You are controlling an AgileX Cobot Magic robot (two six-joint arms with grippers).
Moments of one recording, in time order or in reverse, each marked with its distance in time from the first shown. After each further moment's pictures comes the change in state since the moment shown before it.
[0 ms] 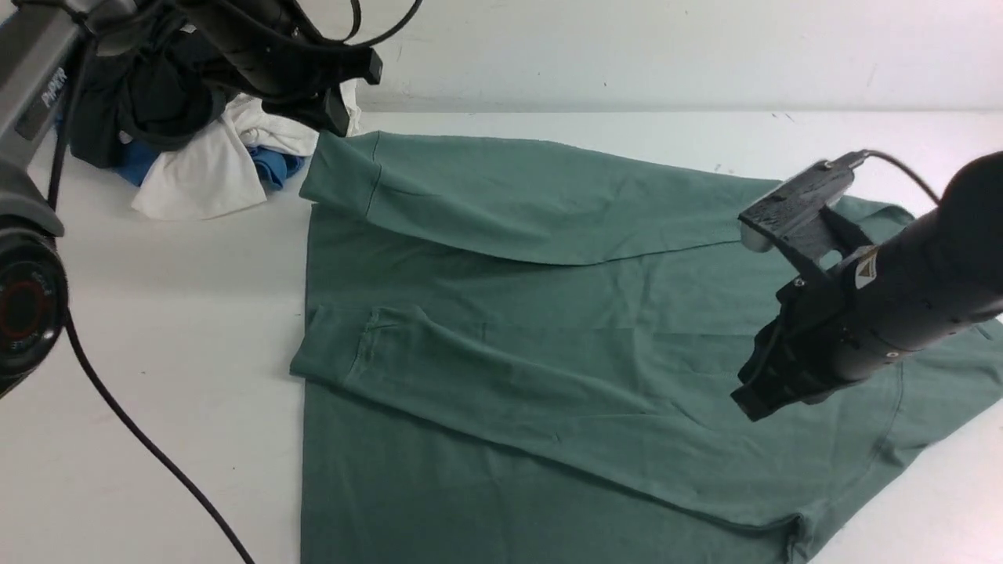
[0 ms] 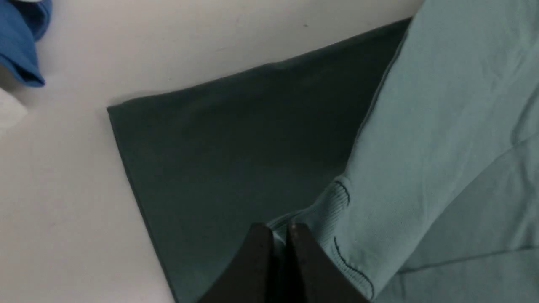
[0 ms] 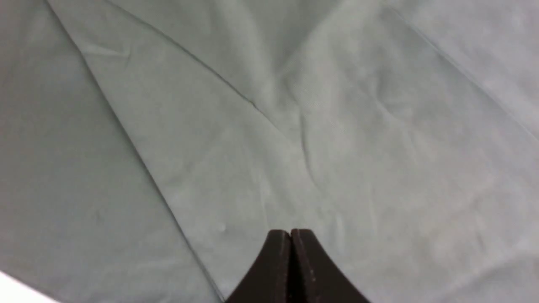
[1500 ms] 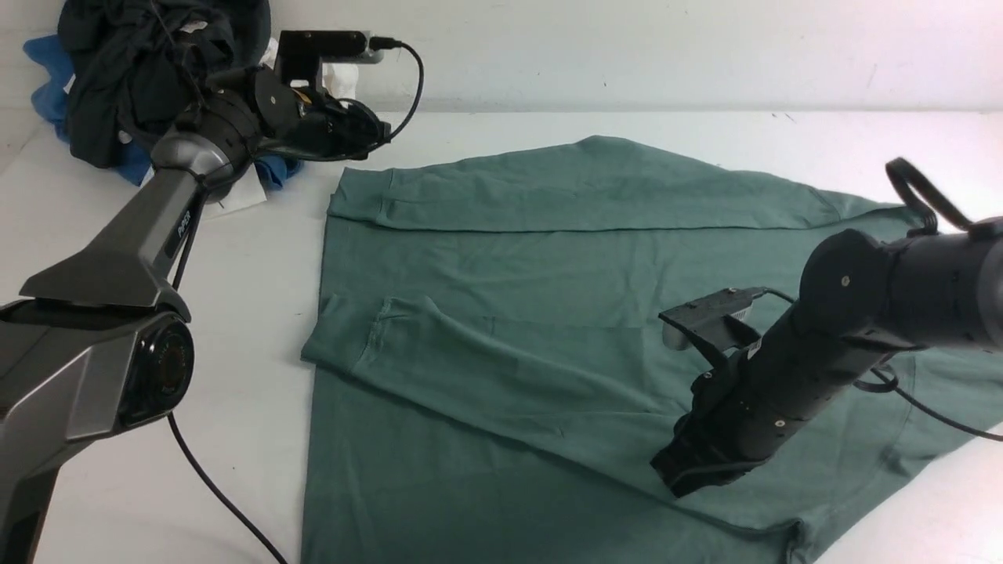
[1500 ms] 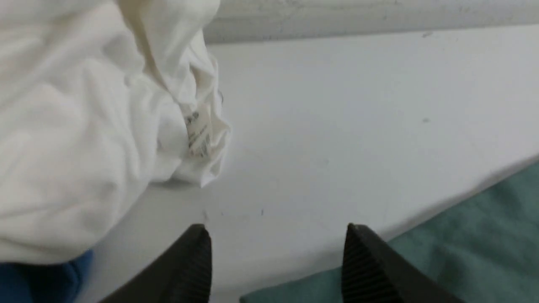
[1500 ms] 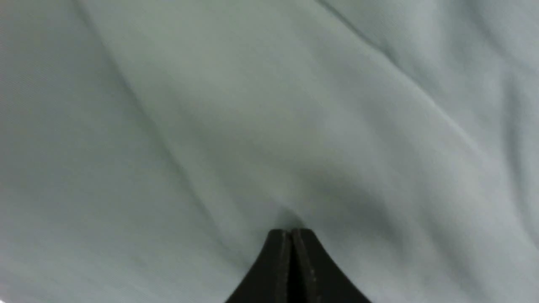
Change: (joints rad) right arm 0.001 0.361 0.001 0.390 -0.048 -0.216; left arm 0.059 0.586 -0.328 -0.035 -0.637 0.129
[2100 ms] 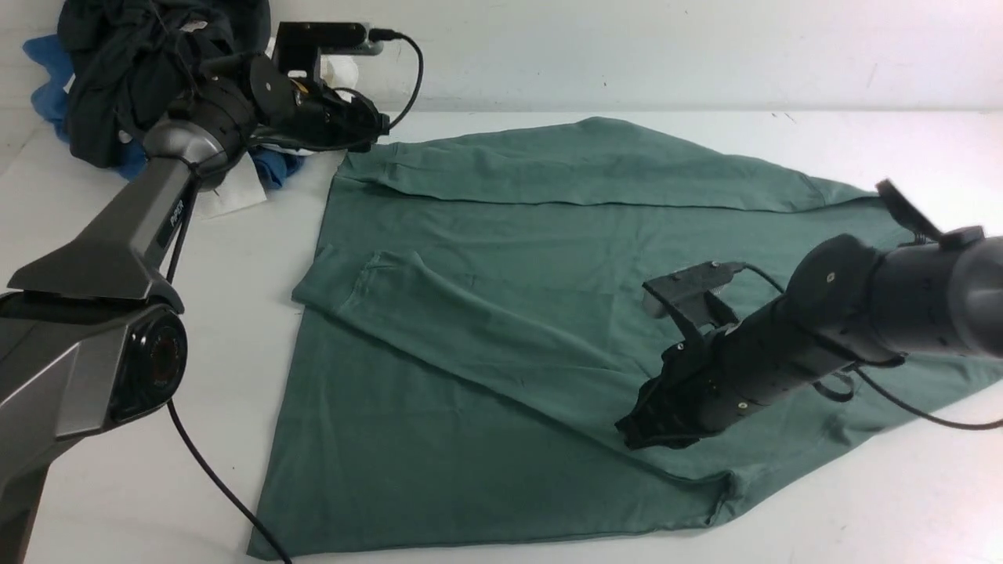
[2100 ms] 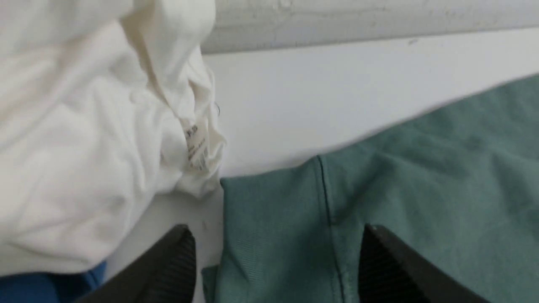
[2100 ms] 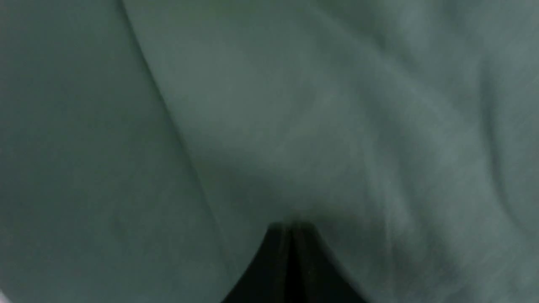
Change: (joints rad) right arm 0.001 0.050 -0.010 0.186 -0.168 -0.187; left arm 0.000 -0.057 0.001 0.003 0.041 -0.001
